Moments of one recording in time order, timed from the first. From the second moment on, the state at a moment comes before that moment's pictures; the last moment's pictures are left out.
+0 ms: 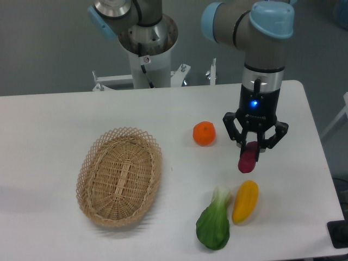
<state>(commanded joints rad) 2.66 -1.81 -1.58 -0.90 1.25 1.04</state>
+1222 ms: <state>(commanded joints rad) 2.20 -1.82 -1.75 -0.83 1.52 0.61</state>
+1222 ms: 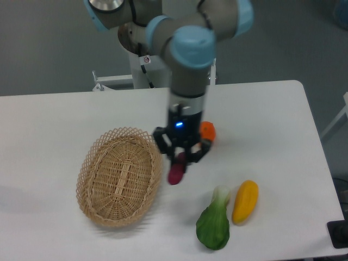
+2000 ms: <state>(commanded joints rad) 2.03 -2.00 -1.78 -0.77 1.74 0.60</state>
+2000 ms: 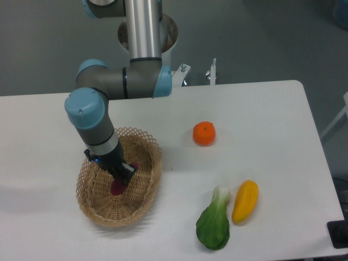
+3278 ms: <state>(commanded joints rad) 2.09 -1.95 -1.73 -0.77 1.78 0.60</state>
